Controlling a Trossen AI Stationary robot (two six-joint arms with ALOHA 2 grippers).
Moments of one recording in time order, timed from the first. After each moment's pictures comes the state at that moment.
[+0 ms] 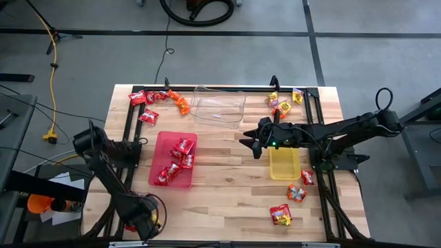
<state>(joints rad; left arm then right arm) -1.03 1.74 1.03 -0.82 0.37 -1.82 0.10 1.18 0.75 0.05 0.28 0.65</state>
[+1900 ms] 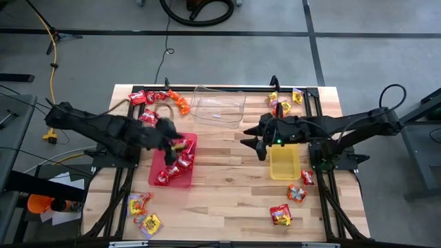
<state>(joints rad) -0.29 1.01 1.04 -0.66 -0.44 -0.55 0.15 1.18 1.08 -0.34 0.23 0.55</state>
